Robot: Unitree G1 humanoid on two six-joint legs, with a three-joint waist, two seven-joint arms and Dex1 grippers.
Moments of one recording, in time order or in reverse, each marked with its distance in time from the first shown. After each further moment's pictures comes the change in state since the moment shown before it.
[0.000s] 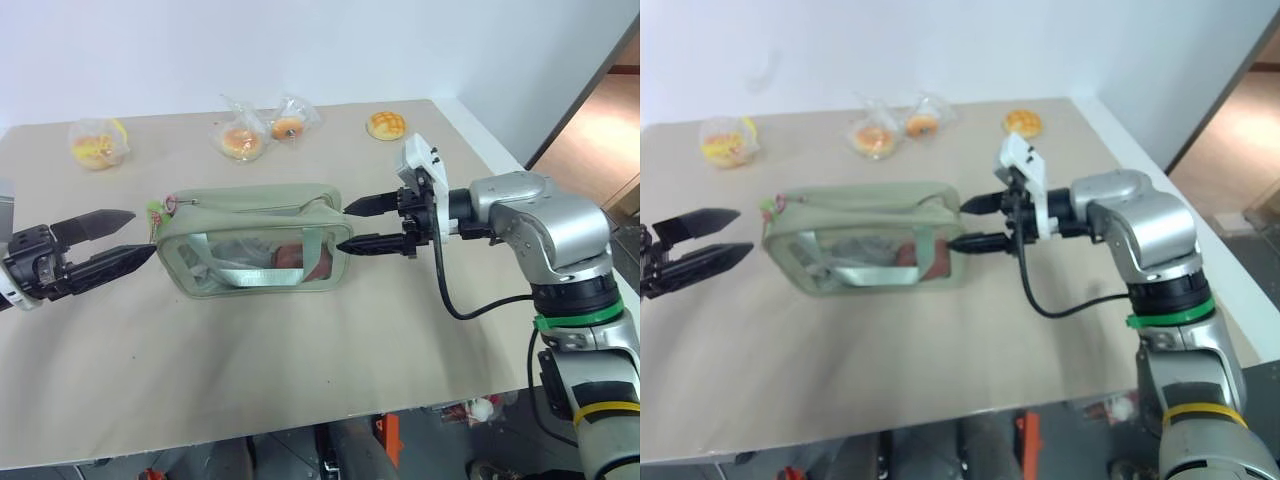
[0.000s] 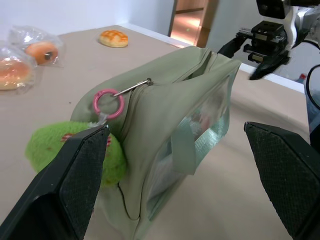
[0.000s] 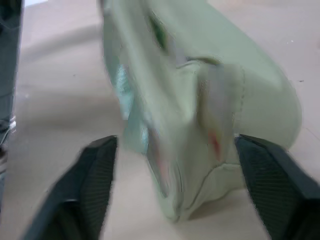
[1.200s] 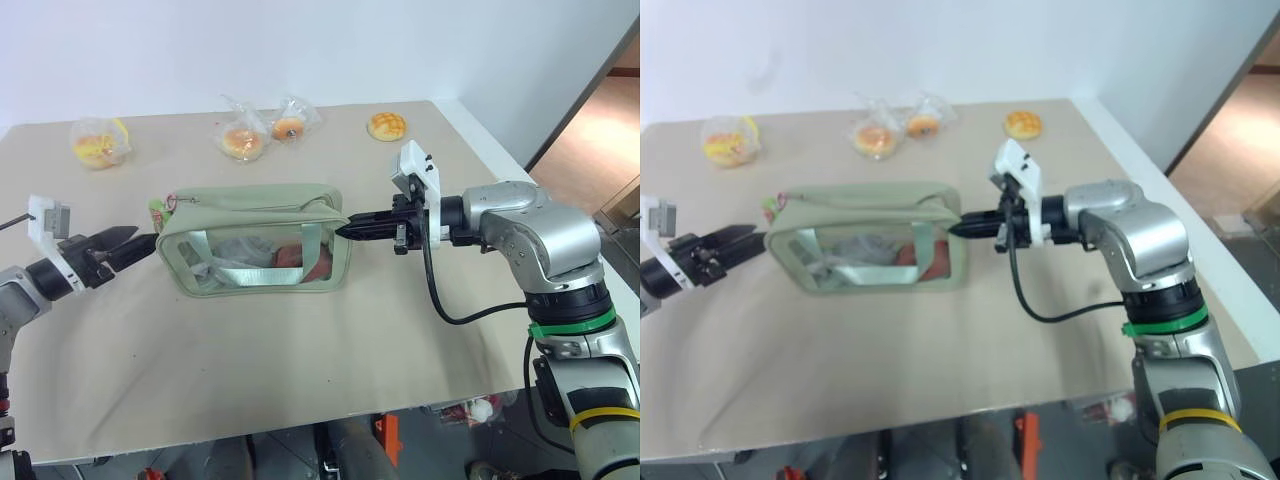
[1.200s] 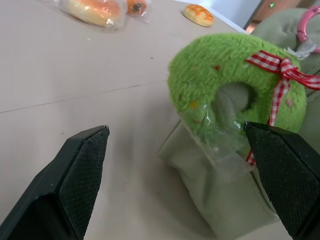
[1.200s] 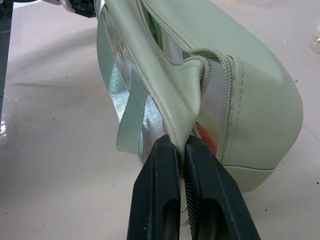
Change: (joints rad) left arm -0.290 -0.139 -0.253 0.451 0.271 -0.065 0.113; right arm 0.067 -0.016 -0.008 -0.088 0.036 -0.006 -0.048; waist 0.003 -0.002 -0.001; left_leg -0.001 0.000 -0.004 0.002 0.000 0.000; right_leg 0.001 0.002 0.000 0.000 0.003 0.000
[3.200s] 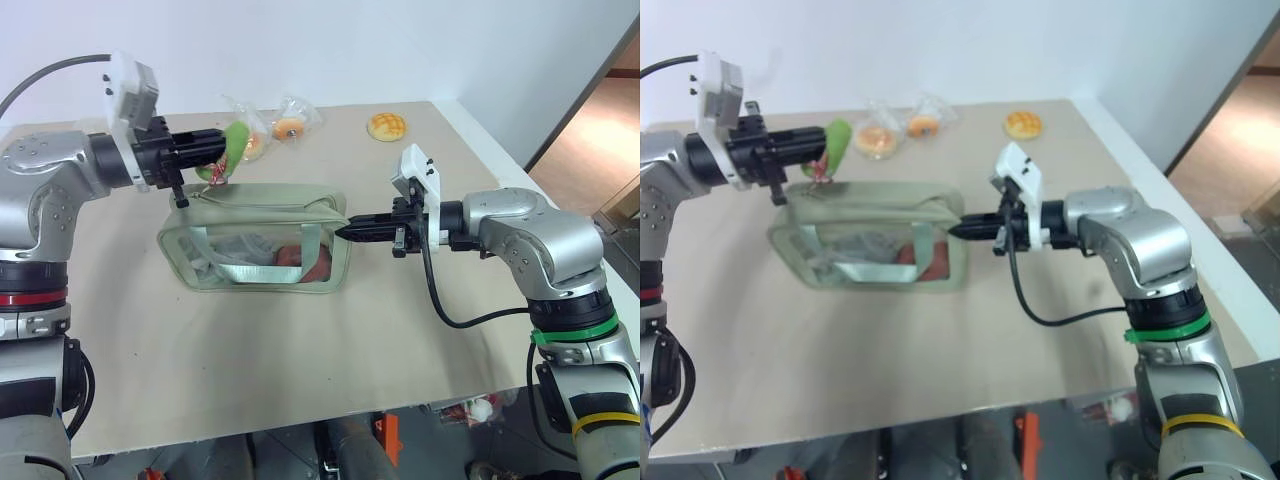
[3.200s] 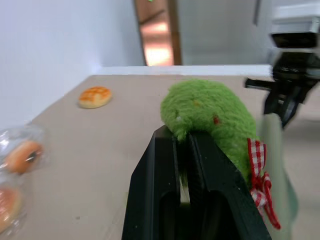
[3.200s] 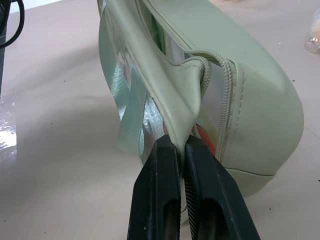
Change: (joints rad) left arm -0.572 -0.033 -0.348 -0.083 0.201 -0.121 -0.270; right arm 0.029 -0.008 -0.006 -0.033 0.046 0.007 -0.060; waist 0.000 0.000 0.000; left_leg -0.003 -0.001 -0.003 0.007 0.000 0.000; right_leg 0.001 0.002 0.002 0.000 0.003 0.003
